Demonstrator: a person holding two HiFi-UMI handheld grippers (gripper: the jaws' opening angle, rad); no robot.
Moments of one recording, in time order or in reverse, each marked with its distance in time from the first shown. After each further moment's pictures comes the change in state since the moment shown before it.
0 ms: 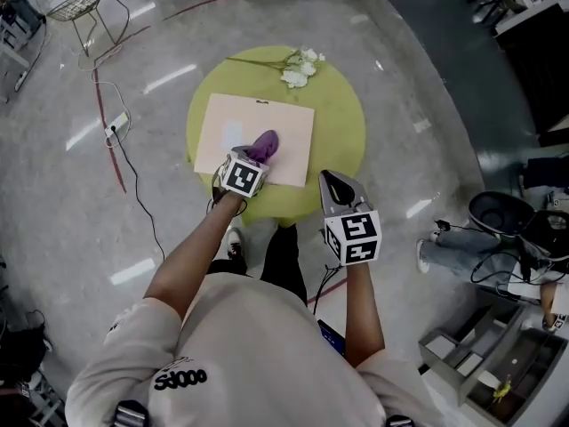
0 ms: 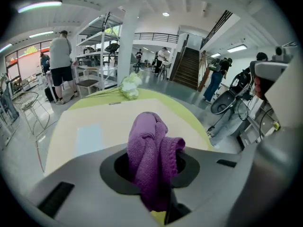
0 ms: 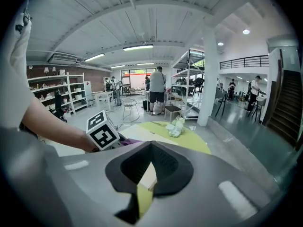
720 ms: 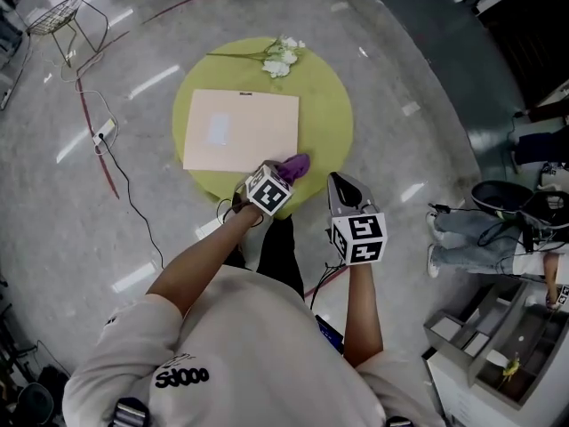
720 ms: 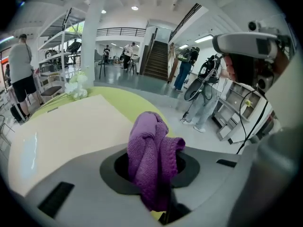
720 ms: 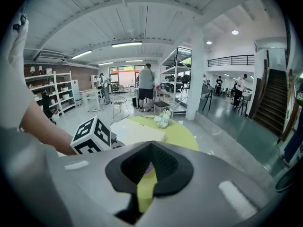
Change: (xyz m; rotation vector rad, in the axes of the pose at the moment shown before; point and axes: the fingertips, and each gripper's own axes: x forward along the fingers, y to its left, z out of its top) left arm 0.024 -0.139 -0.017 0.266 0.058 -0.265; right arm -0.036 -0.030 -0.039 0.066 0.037 -0.134
